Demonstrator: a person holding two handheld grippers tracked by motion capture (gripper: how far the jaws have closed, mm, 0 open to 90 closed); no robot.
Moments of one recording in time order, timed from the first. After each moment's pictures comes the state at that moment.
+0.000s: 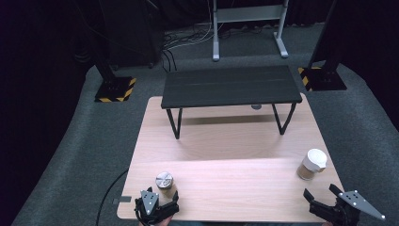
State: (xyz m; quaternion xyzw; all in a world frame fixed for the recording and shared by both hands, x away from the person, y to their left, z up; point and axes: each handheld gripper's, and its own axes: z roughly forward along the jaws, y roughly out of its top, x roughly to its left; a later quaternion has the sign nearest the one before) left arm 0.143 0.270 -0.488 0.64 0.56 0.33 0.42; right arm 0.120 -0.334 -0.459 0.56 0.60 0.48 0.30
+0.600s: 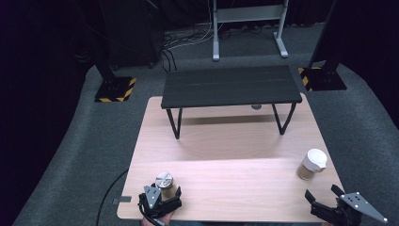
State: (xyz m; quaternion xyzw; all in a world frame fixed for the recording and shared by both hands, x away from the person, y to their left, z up) left arm 0.161 0.268 -0.493 0.63 0.56 0.32 0.43; right arm 0.114 -0.336 -0.462 0.55 0.61 0.48 0.31
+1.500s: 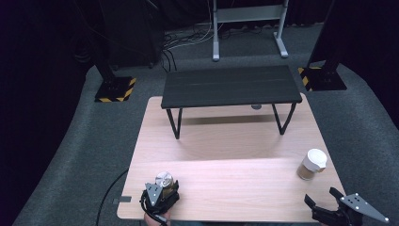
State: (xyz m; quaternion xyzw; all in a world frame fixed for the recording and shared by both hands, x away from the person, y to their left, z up) left arm 0.167 0.266 -0.502 0.63 0.55 0.33 0.44; right arm 0.114 -0.351 -0.457 0.54 0.63 0.48 0.28
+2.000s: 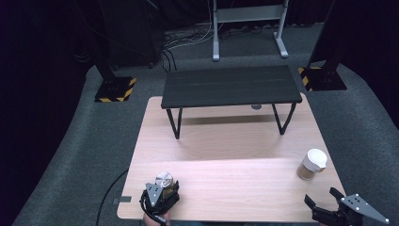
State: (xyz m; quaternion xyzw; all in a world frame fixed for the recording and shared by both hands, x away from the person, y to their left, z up) left arm 0.165 0.267 -0.496 0.64 0.54 0.34 0.44; right arm 0.113 -0.347 -0.458 0.54 0.63 0.48 0.29
